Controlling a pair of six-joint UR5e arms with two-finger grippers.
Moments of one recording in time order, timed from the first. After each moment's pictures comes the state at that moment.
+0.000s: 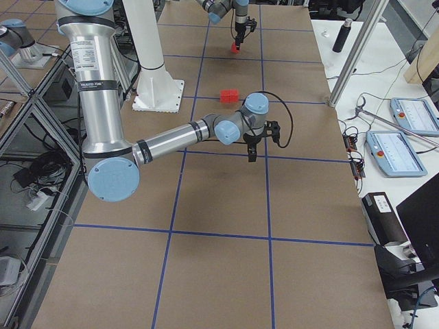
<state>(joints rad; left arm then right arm) -0.82 -1.63 -1.71 -2.00 -2.10 -0.67 1.04 -1.46 1.79 -1.33 2.27 0.69</state>
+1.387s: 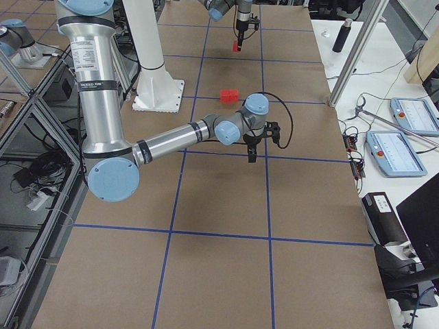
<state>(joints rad) -0.81 -1.83 -1.86 -1.67 -2.19 -0.98 1.04 -1.46 1.78 -1.33 2.27 0.69</state>
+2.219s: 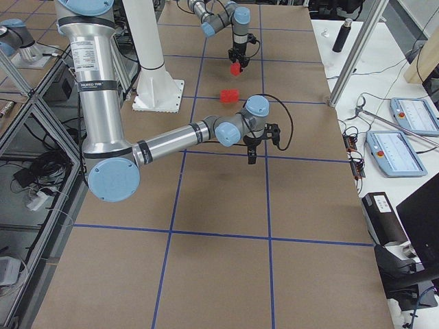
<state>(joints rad) -0.59 -2.24 -1.69 -1.47 -1.99 -2.11 1.04 -1.45 1.77 -1.33 2.27 0.69</state>
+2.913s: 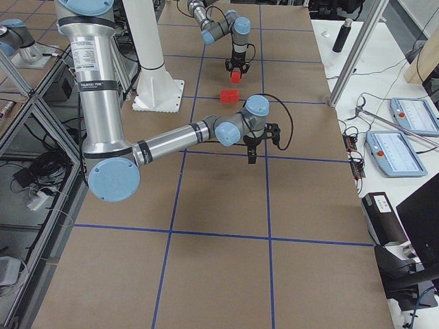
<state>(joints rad) -0.56 -2.28 -1.61 -1.51 -1.99 -2.64 1.04 -1.46 1.78 -1.33 2.27 0.69</state>
